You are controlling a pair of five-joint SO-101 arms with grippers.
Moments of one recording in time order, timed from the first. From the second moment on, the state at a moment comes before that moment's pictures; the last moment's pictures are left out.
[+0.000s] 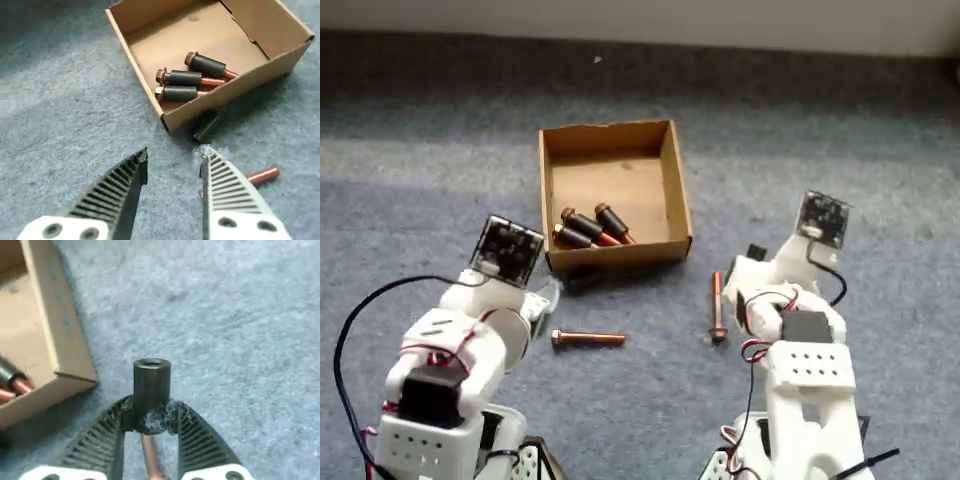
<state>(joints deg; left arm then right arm) 5.7 -77.3 60.0 72.6 -8.3 -3.2 -51.3 66.9 42.7 -17.0</state>
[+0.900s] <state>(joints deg) 20.2 -18.9 34.2 83.6 18.2 10.1 -51.3 71.0 31.9 -24.9</state>
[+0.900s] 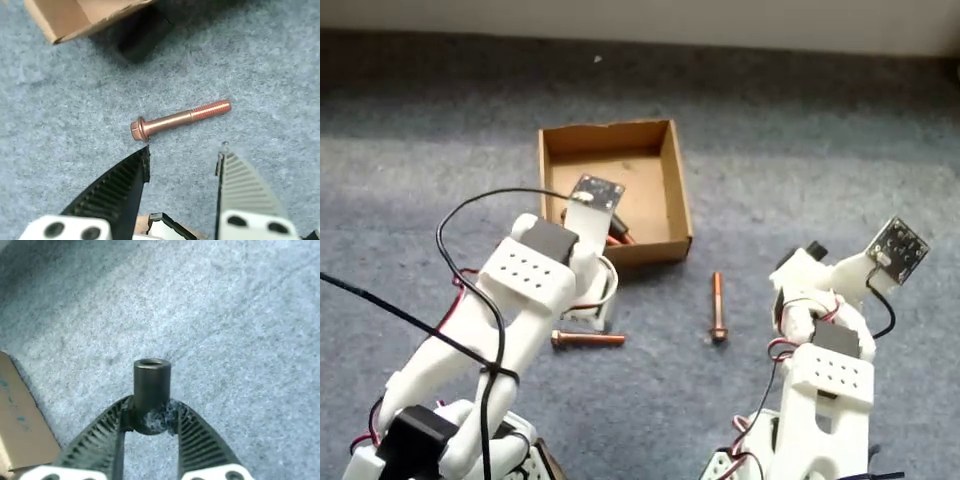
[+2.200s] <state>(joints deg) -6.1 10.6 7.0 83.7 19.3 10.0 -51.3 72.5 31.9 -24.9</state>
